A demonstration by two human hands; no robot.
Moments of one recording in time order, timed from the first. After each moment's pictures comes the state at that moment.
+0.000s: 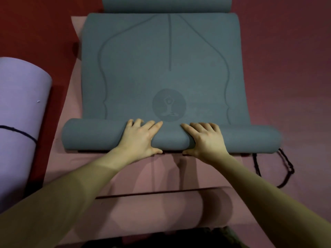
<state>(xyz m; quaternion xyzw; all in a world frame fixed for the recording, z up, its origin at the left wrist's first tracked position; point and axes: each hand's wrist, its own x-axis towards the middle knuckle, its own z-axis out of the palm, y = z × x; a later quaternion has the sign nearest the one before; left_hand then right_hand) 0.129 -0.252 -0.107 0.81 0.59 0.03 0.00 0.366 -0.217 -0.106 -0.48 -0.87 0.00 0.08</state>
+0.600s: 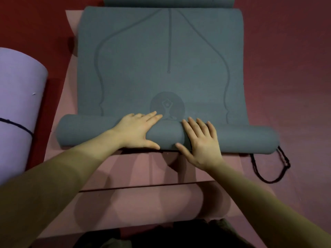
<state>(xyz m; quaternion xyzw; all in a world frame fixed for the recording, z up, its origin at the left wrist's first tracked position) 0.117 -0.233 -0.089 0.82 0.55 -0.14 0.12 0.365 -0.250 -0.116 -0.50 -0.86 0.01 0.12</state>
